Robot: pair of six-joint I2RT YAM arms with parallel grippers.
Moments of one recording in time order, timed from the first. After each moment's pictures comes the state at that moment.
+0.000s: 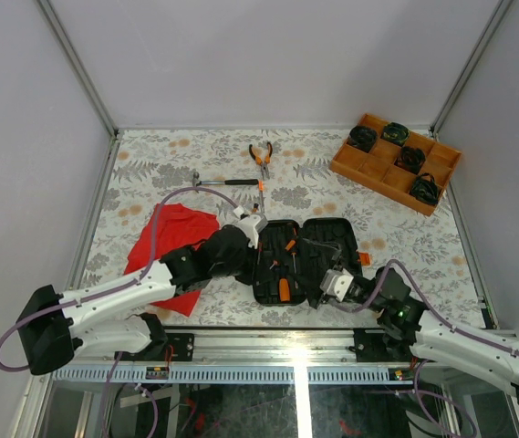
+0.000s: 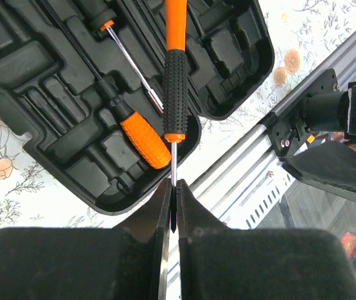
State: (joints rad) left arm -0.98 1.13 0.76 -0.28 0.11 -0.66; right arm 0.99 0.57 0.18 0.49 -0.17 -0.67
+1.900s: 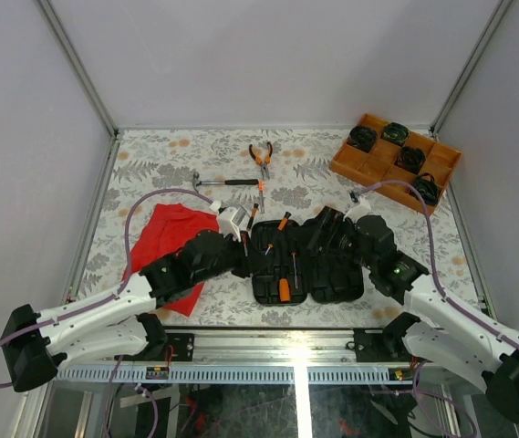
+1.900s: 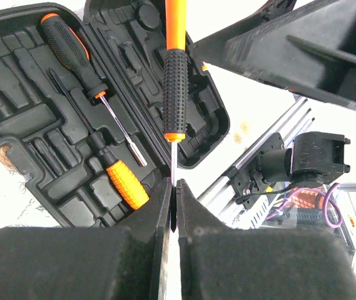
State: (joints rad) left arm -0.97 0.95 0.64 -0.09 -0.01 -0.74; right arm 0.65 0.89 0.53 0.02 -0.13 0.90
